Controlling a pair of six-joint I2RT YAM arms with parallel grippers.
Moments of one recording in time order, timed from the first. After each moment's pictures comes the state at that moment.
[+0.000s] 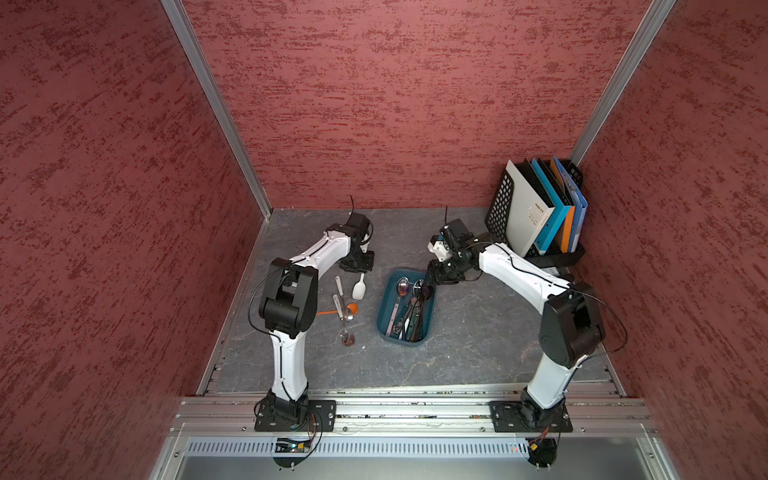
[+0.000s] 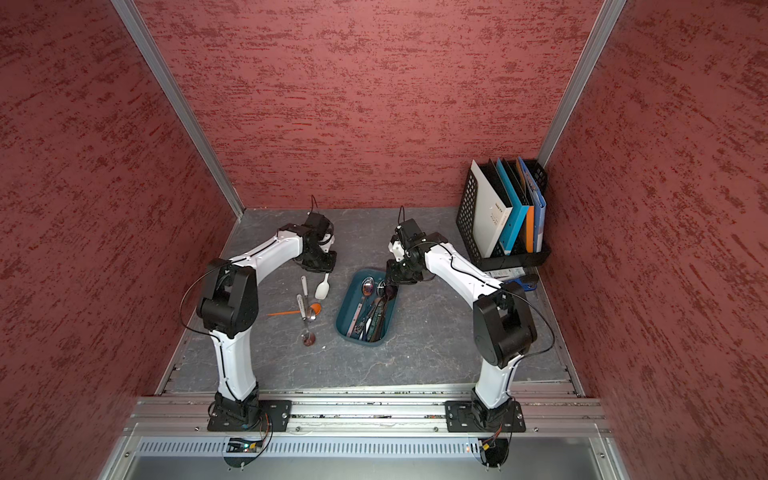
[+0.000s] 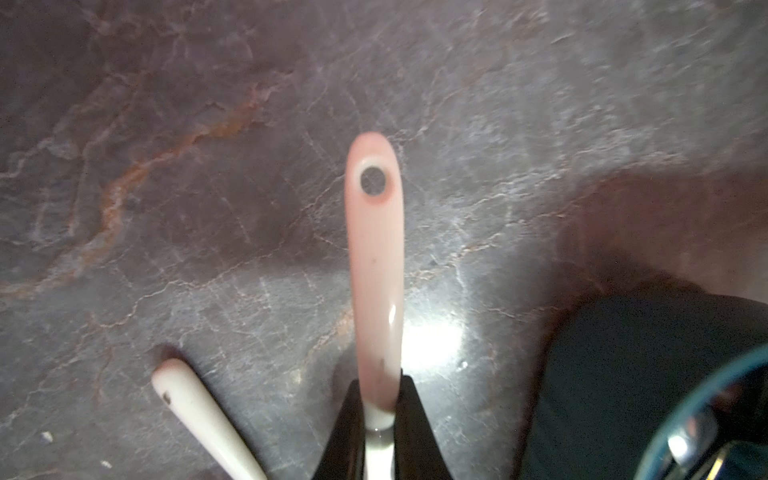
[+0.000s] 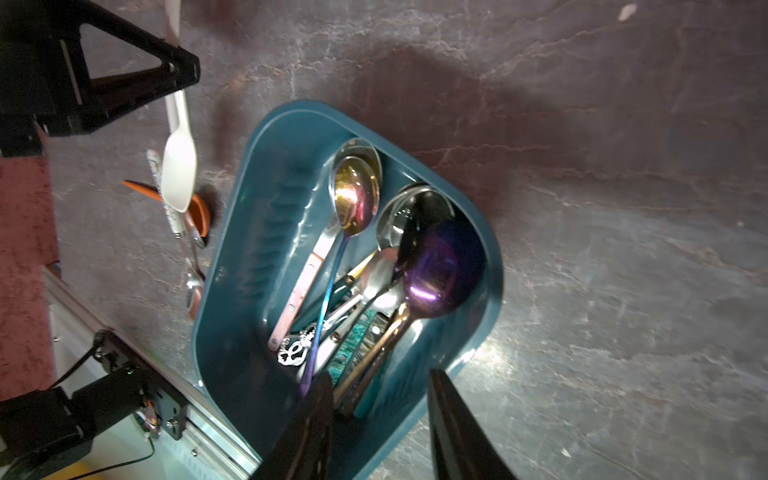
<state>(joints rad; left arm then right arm) -0.31 2.00 1.59 -0.87 0.08 -0.18 0.47 1.80 1.47 -0.85 -0.39 0.32</state>
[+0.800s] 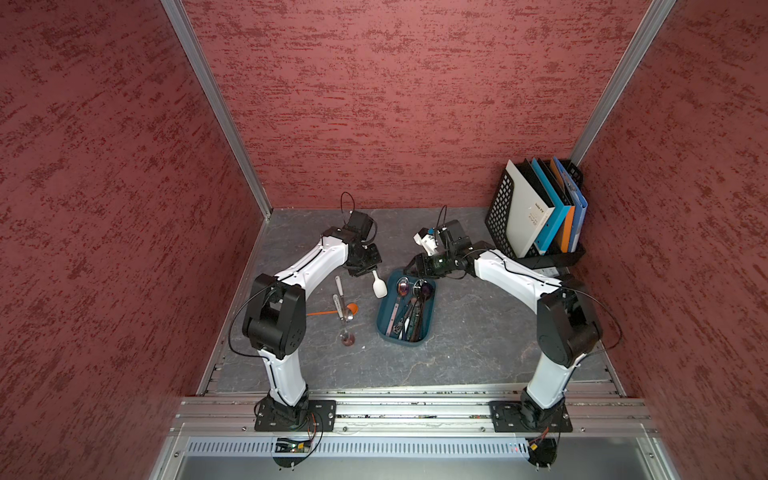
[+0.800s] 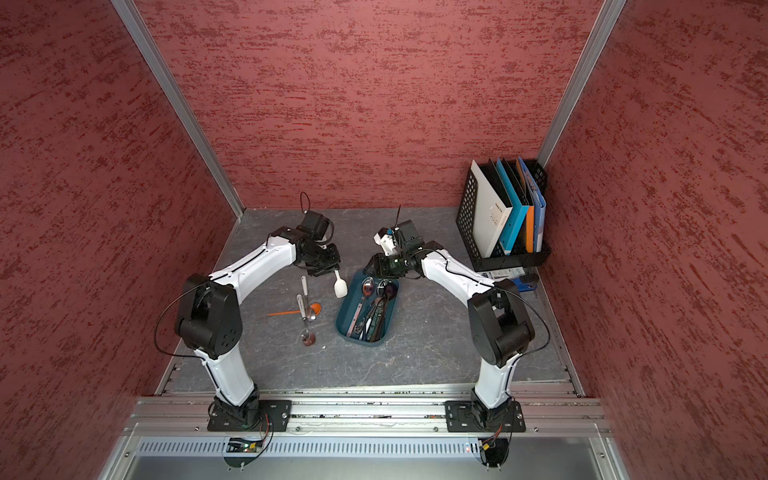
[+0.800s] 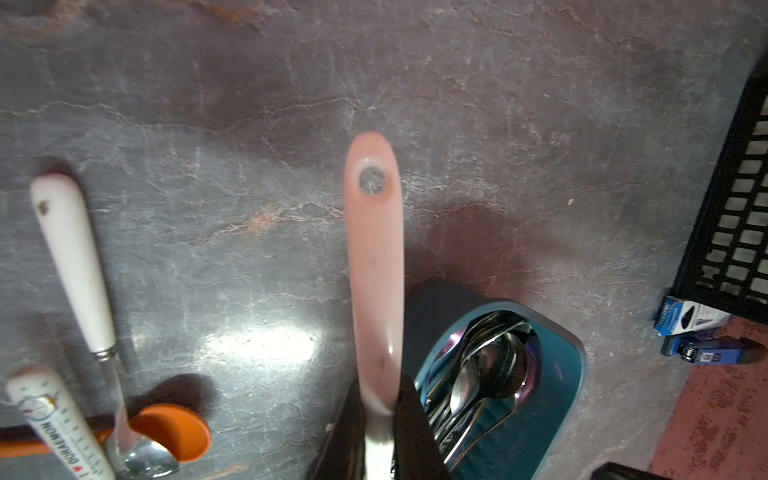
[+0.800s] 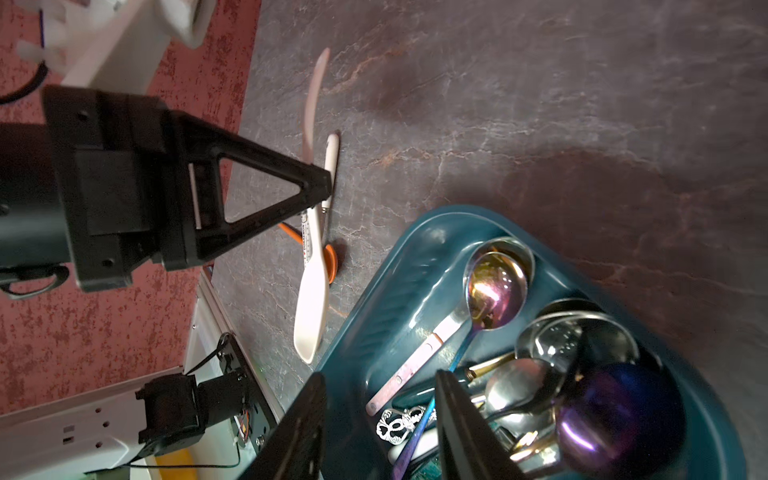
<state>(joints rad) -0.39 1.83 1.49 -0.80 0.18 -0.75 0.51 1.80 1.37 -0.45 -0.62 0.41</state>
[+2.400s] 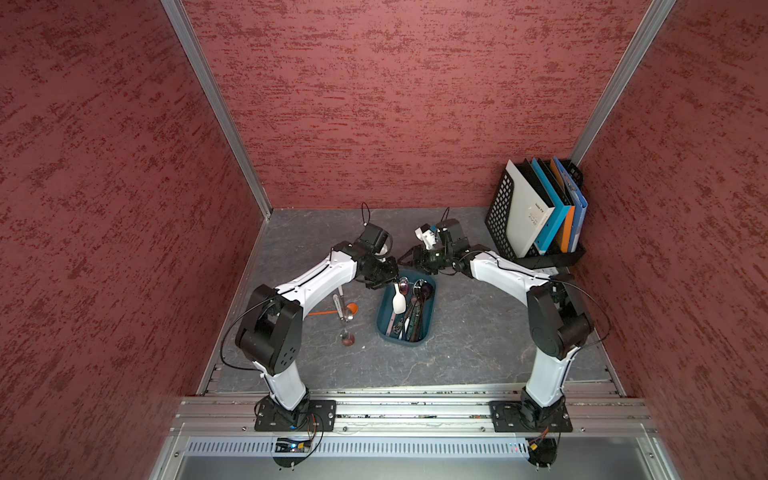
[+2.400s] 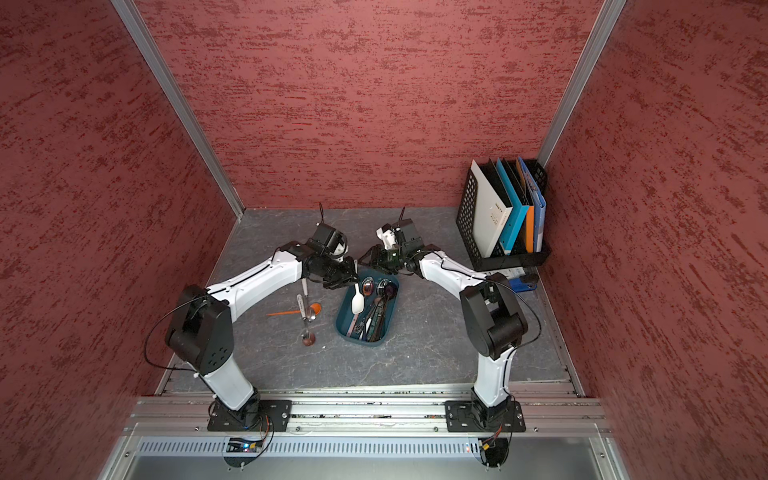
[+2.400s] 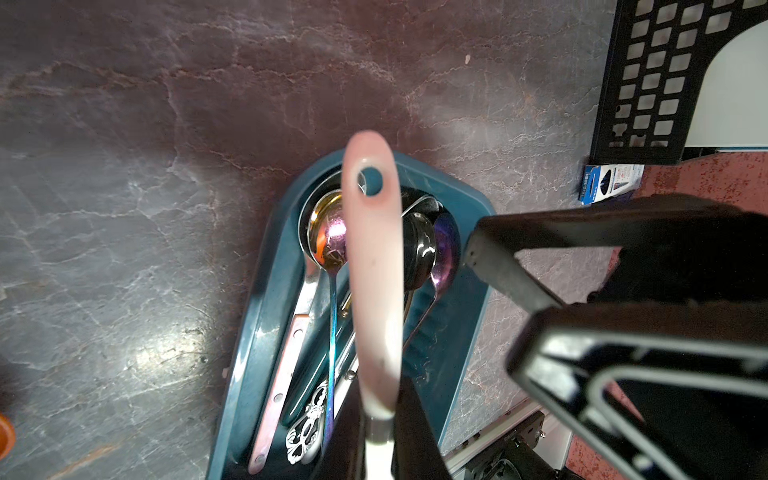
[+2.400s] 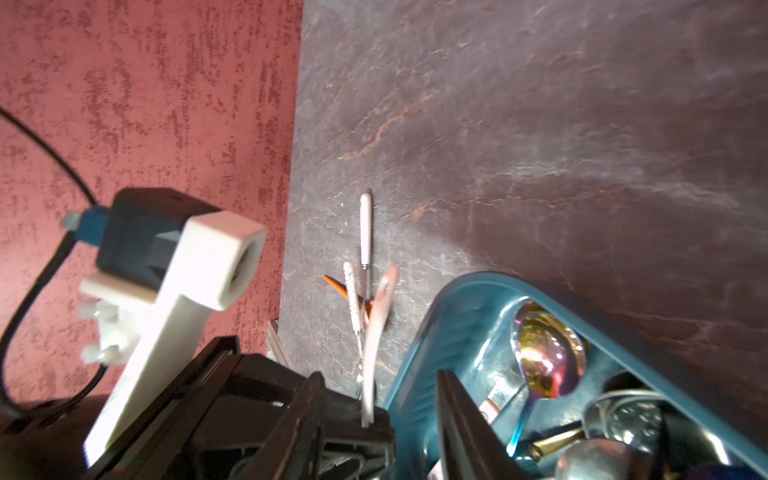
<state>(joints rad) -0.51 1.73 1.34 -0.68 0.36 -0.74 0.47 1.87 1.34 -0.17 -0.70 0.75</state>
